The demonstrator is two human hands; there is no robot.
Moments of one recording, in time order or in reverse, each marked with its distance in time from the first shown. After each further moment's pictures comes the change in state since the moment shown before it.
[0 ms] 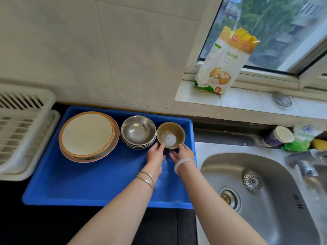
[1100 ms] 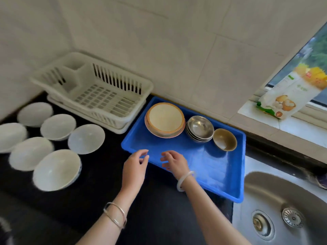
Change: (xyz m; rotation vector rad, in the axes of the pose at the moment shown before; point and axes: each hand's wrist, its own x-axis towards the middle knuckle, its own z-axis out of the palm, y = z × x) left_hand -0.167 0.022 -0.236 0.683 0.480 0.551; right_hand -0.167 0.129 0.052 -1.024 -0.658 -0.369
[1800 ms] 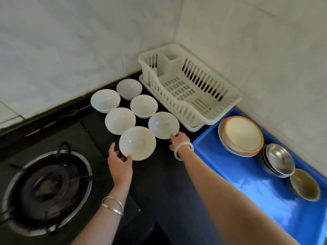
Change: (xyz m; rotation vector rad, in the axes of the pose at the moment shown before) left_hand -0.019 -0.158 -0.159 -0.356 0.695 -0.542; right_hand 0.064 -0.068 0.230 -0.396 -0.157 0.073
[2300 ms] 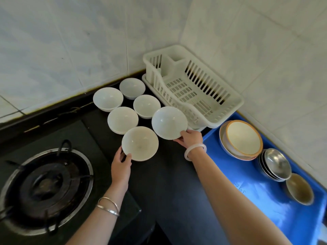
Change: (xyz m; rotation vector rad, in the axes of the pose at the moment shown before) left_hand 0.015 -0.013 -0.007 -0.307 -0.184 -0.202; right_hand -0.033 -0.020 -0.025 0.481 0.063 -0.018
